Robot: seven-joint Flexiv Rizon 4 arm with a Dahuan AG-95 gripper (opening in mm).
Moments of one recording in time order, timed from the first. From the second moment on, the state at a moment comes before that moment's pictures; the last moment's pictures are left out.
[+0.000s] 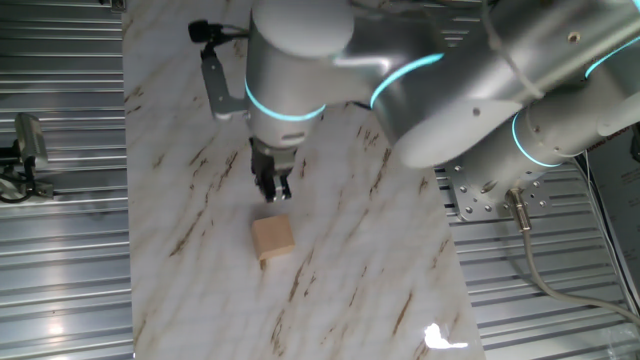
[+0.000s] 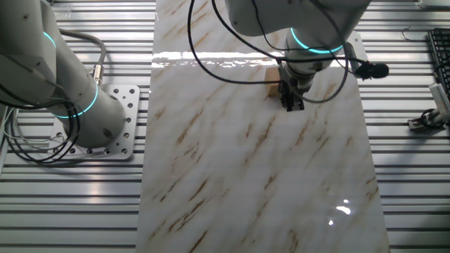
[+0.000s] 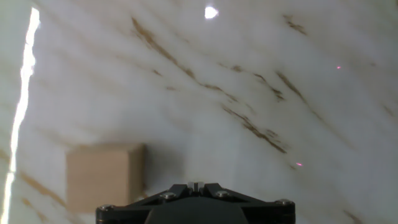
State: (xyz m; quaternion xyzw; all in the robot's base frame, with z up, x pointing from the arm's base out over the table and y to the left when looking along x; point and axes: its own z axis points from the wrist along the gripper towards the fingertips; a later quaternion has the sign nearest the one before) arm 0.507 0.014 0.065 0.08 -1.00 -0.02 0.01
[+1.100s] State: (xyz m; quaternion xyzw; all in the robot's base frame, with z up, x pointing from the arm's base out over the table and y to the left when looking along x) arm 0.520 0.012 0.112 0.19 -0.98 -0.01 0.07
